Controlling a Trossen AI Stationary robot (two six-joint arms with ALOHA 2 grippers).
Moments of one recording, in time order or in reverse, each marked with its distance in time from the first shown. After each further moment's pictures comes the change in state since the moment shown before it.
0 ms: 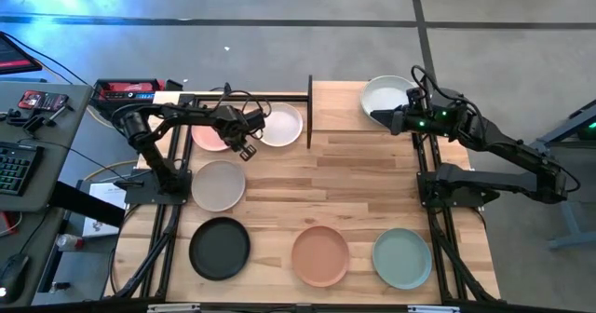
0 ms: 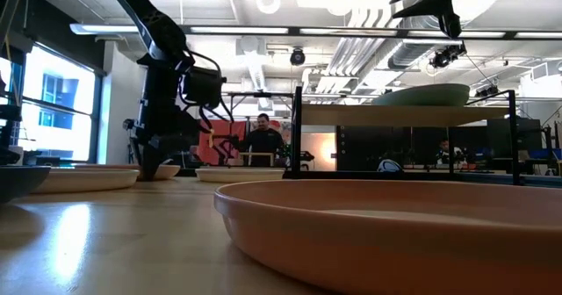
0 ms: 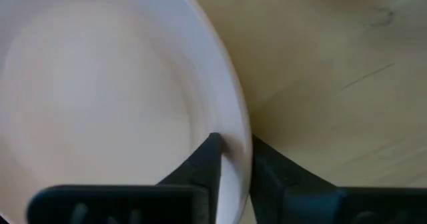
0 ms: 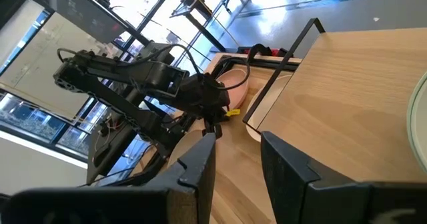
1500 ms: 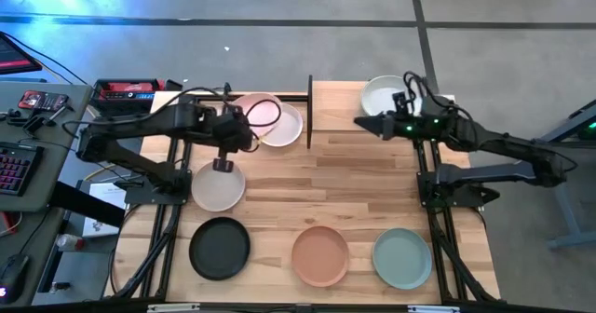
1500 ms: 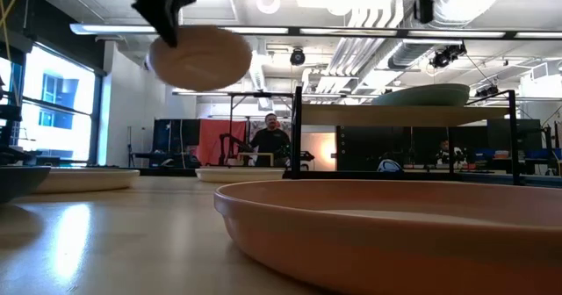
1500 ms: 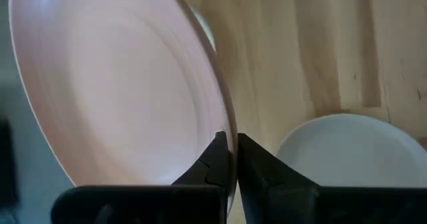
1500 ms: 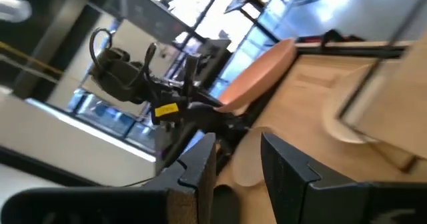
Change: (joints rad) left arm -0.437 -0.418 0.442 -0.437 -0.035 0.676; right arm 0.201 0.117 0.000 0.270 0.029 0.151
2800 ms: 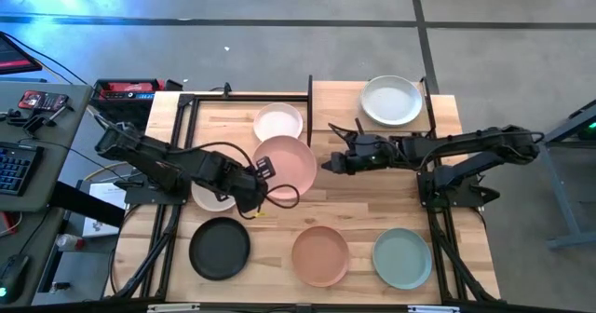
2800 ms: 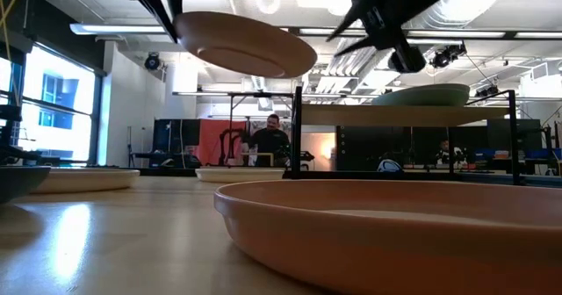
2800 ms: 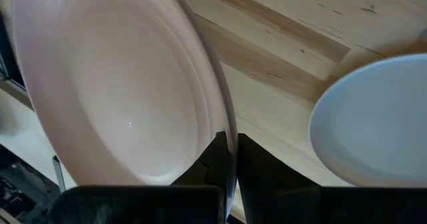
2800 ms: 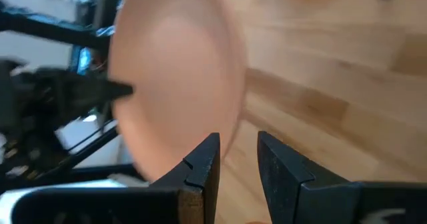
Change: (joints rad) left arm -0.412 0.221 0.040 0.030 -0.145 0.539; right arm 0.263 0.415 0.000 -0.013 0.128 0.359
